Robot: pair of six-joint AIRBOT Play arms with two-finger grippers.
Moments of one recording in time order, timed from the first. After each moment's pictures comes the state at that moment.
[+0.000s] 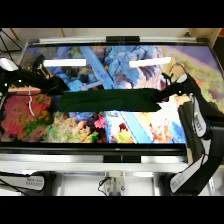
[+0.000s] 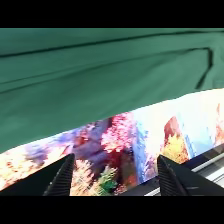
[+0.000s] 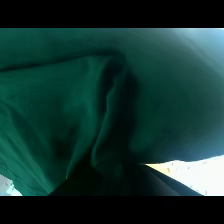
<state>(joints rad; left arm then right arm) 0.08 -1.58 1.54 0.89 -1.41 -1.37 -0.11 -1.94 1.59 -1.06 1.25 1.28</state>
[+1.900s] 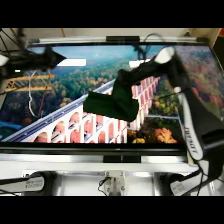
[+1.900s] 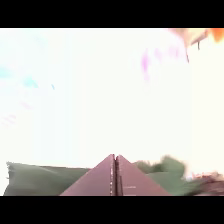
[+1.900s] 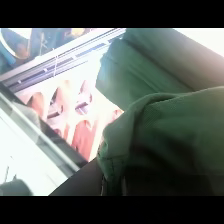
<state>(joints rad) 0.09 -1.43 1.53 0.56 -0.97 -1.29 0.30 -1.72 1.78 -0.82 1.28 1.46</state>
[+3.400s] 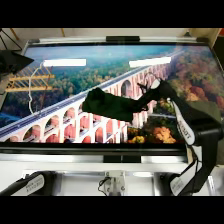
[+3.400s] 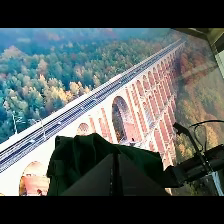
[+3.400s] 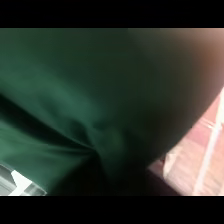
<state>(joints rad) 0.27 -1.13 1.45 0.67 -1.19 -1.24 0.18 -1.88 1.46 -0.99 1.28 1.48</state>
